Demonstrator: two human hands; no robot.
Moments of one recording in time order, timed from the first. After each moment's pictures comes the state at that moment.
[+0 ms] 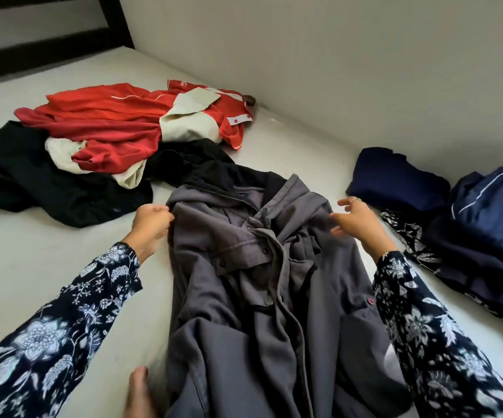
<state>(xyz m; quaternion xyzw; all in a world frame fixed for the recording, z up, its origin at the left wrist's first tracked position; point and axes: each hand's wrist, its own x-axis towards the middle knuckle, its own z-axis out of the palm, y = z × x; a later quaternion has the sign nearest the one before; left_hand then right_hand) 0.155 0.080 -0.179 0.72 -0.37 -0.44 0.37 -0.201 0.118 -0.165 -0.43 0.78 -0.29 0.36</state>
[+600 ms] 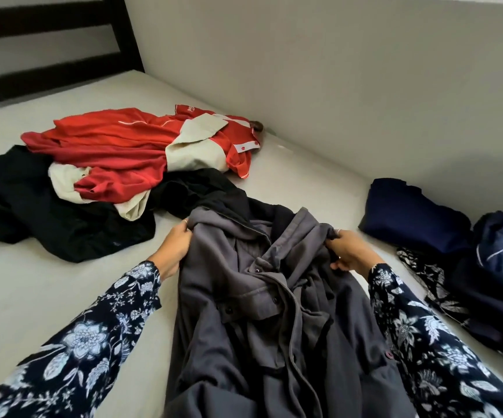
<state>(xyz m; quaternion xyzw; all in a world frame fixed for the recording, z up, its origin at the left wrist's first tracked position) 0.131 0.020 -0.202 0.62 -0.46 -0.52 0.37 -0.195 0.047 -0.195 -0.39 0.78 -0.22 0.44</state>
